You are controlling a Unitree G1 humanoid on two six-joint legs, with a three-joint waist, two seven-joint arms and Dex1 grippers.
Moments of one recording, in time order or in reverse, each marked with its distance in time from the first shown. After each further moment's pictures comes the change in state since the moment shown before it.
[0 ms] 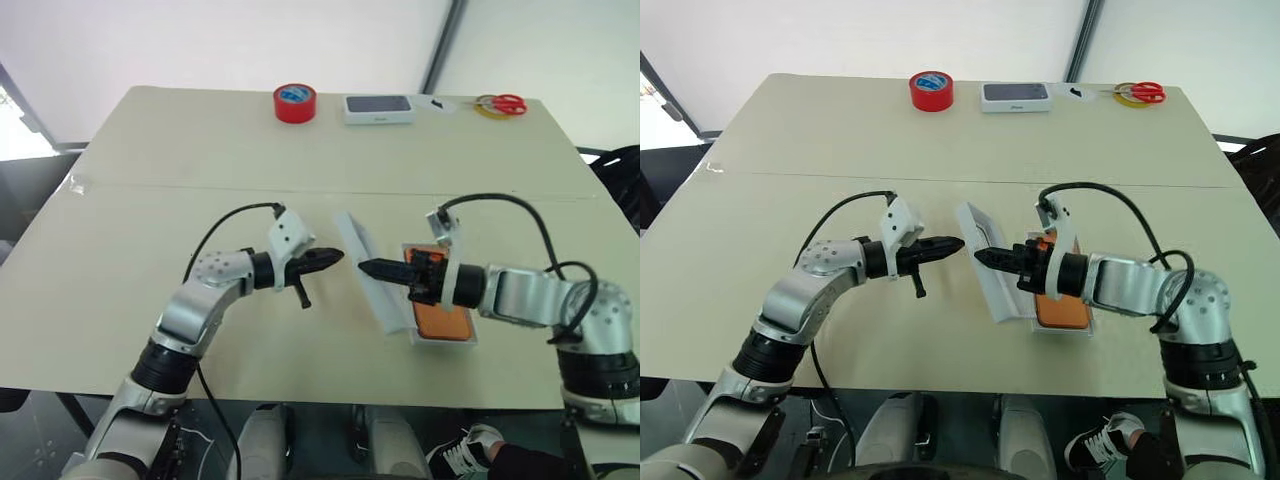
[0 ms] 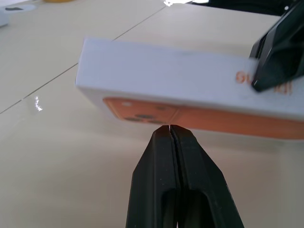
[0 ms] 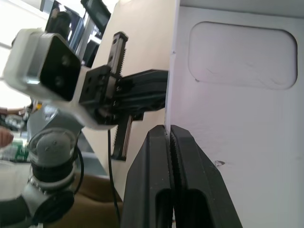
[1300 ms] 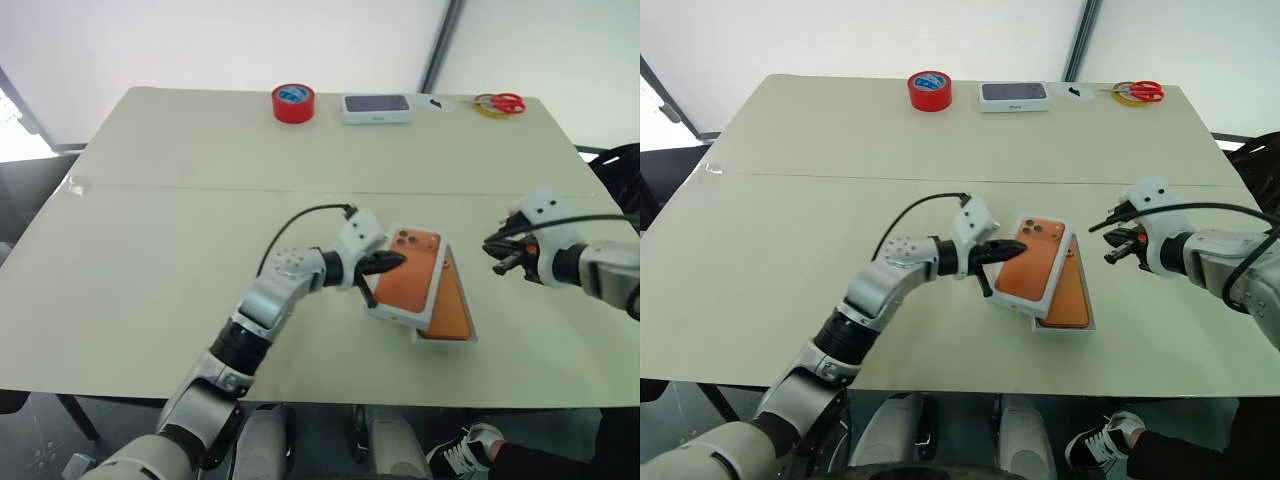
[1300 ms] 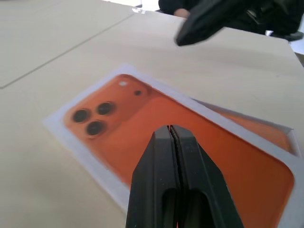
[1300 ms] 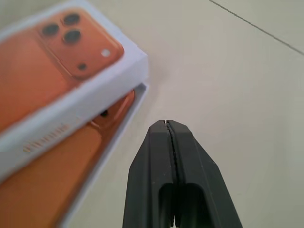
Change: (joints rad) left arm -0.152 -0.276 -0.083 0.207 0.101 0.057 0.103; right arm 0.077 -0.616 0.110 -0.037 -1.151 -0.256 0.719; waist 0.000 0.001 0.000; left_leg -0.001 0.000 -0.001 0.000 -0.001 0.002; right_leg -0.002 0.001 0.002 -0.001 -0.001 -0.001
